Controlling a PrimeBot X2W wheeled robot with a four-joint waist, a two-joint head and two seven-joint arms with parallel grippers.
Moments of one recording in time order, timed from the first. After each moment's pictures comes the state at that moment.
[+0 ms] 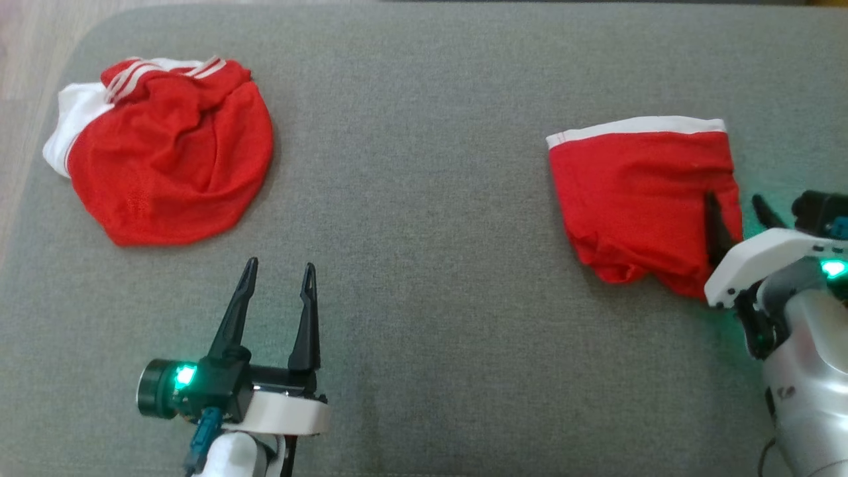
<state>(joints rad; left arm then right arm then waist) -0.08 0.05 -0.23 0.18 -0.09 0.05 -0.26 -0.54 -0.24 0.02 0.88 0.28 0.12 -0.04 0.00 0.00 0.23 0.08</state>
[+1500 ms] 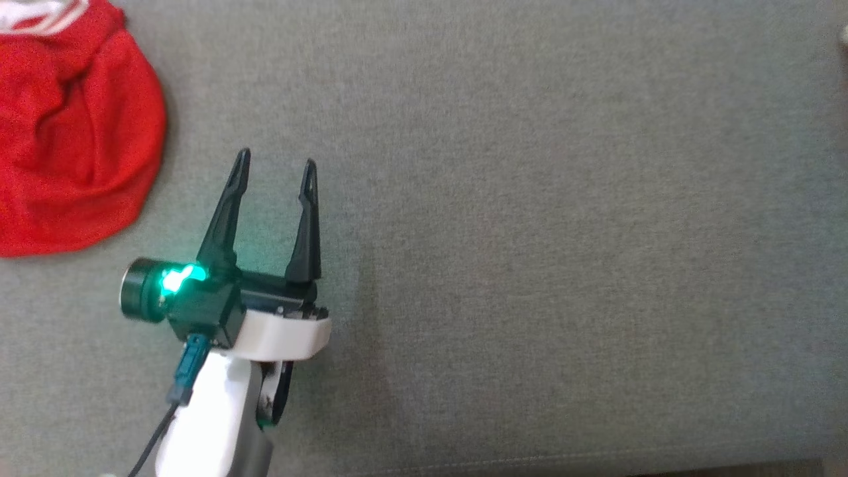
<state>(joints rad) -0.29 0.05 -0.23 0.12 -0.07 0.02 -0.26 -0.59 -0.61 -0.24 0.59 0.04 0.12 0.05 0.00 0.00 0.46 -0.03</state>
